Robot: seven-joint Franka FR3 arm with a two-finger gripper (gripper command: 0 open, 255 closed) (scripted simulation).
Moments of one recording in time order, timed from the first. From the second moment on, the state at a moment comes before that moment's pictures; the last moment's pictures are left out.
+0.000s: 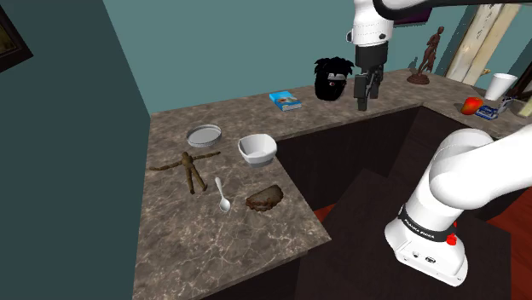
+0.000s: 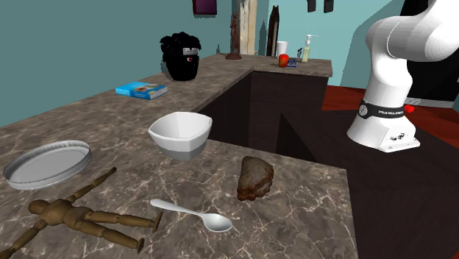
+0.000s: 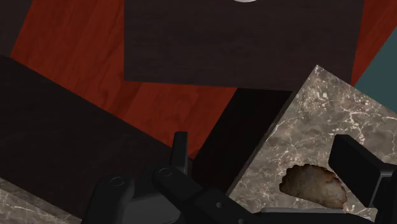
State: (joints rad) arm 0.01 -0.79 -0.06 -2.41 -0.09 1.43 -0.07
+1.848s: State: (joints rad) arm 0.10 -0.04 0.18 -2.31 0.17 2.16 0.42
